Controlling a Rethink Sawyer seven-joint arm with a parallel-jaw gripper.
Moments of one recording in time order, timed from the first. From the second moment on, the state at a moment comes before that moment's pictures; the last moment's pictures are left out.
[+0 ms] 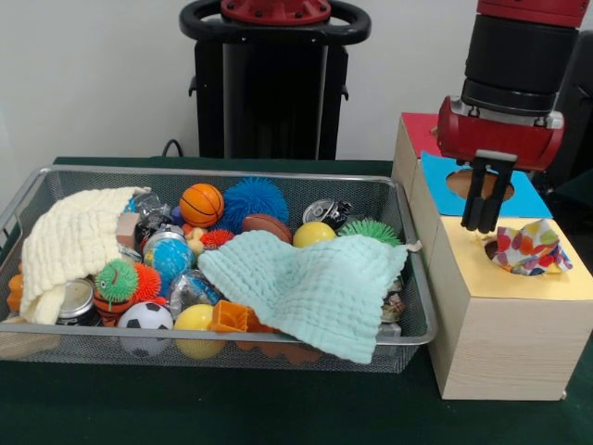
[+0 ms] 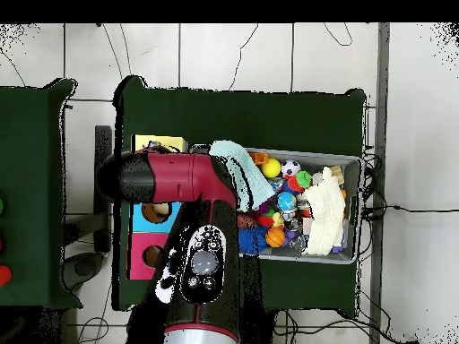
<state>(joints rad) 0.11 -0.57 -0.16 1.40 0.06 0.56 1.92</state>
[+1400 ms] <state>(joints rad) 0.09 -0.57 -0.05 1.40 0.06 0.47 1.92</state>
